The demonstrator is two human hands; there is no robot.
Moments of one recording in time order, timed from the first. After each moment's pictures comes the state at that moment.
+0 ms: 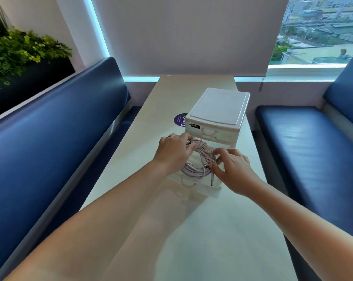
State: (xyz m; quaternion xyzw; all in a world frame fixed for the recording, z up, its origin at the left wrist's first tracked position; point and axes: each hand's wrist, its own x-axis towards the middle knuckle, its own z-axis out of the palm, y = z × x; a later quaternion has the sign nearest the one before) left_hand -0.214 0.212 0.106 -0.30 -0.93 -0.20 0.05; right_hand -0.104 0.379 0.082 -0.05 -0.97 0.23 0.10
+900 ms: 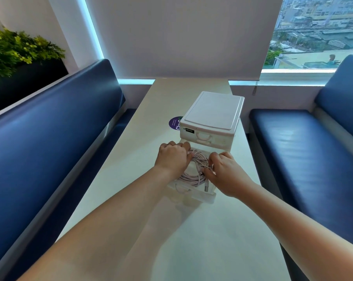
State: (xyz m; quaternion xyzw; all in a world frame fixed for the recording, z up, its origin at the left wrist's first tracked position) left_hand -0.221 0.228 0.086 -0.32 -0.94 -0.04 0.08; right_hand -0.112 0.376 0.086 -0.03 -0.98 0.16 0.07
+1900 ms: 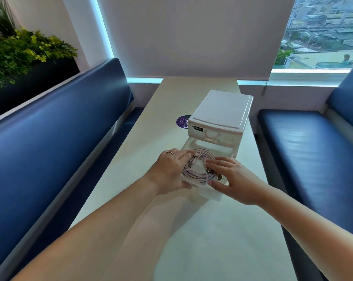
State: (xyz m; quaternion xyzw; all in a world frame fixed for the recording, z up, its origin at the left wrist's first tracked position) left_hand -0.201 0.171 0.077 -0.46 -0.88 -0.09 0.10; right_hand -0.092 0.386 0.089 0.10 -0.98 0.15 0.02
